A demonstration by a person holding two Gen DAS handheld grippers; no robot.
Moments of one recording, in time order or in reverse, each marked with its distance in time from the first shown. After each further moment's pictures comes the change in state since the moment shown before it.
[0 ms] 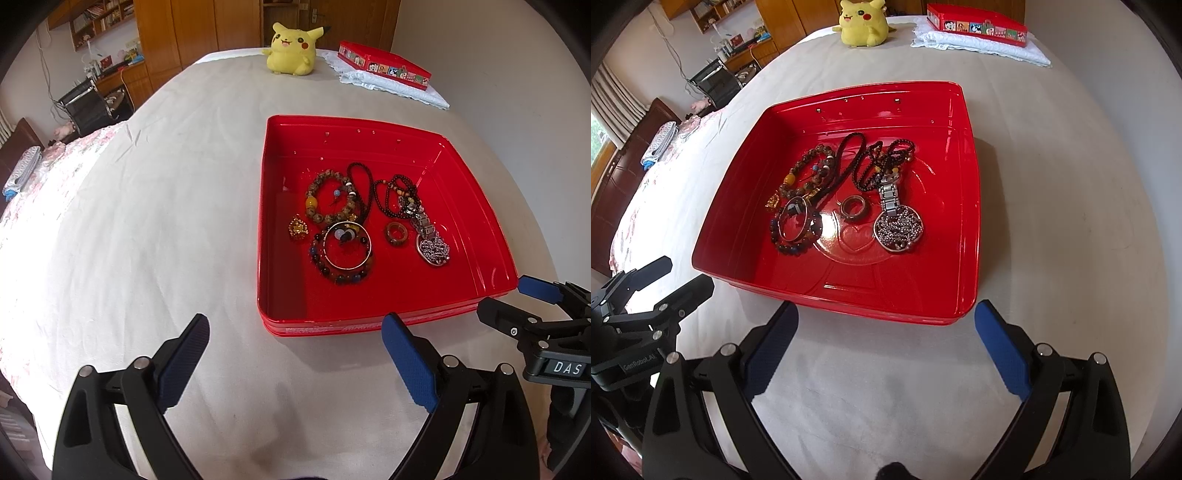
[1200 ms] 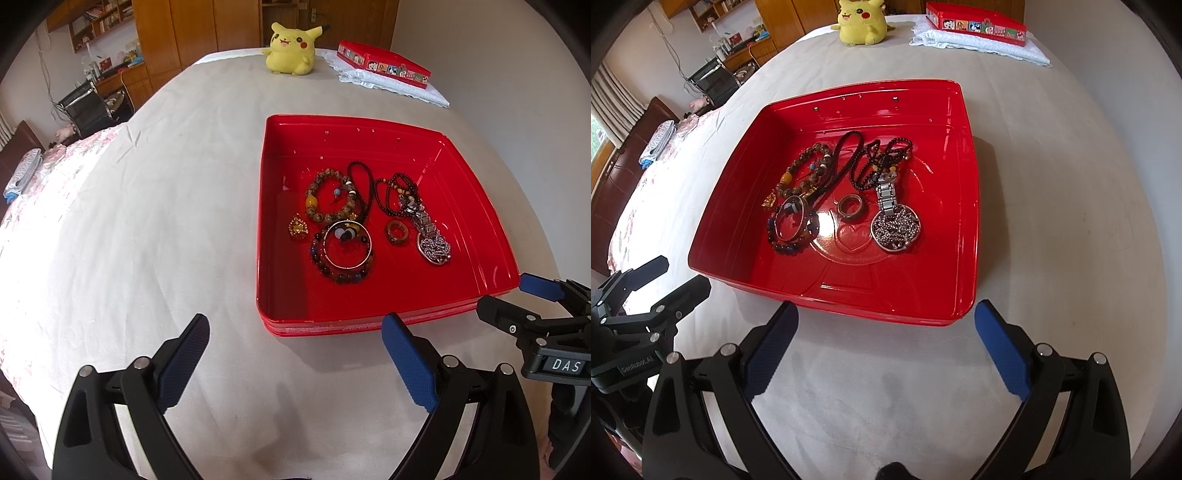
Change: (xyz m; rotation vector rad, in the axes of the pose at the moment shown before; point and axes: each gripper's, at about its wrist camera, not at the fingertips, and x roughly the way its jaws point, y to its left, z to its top) left arm -0.001 -0.003 -0.001 0.004 0.002 0.012; right arm 0.003 -0.001 0.000 0.000 0.003 -0.006
